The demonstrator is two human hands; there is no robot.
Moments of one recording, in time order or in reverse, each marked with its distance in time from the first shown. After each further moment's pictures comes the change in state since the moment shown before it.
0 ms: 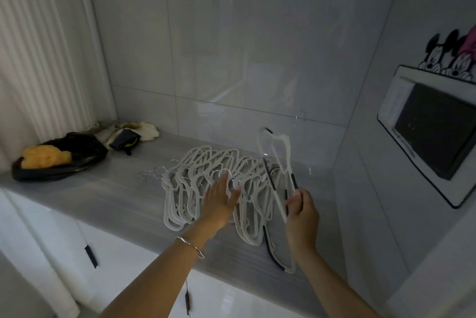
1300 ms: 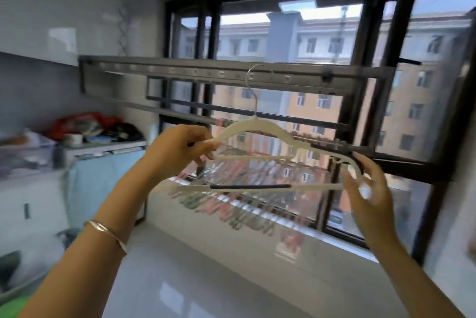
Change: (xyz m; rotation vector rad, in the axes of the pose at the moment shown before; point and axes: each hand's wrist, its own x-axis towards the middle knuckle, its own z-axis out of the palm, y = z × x) left_hand -0.901 0.402 -0.230 0.806 1.293 -0.788; right_hand -0.485 -0.371 -0.255 1.206 -1.399 -0.711
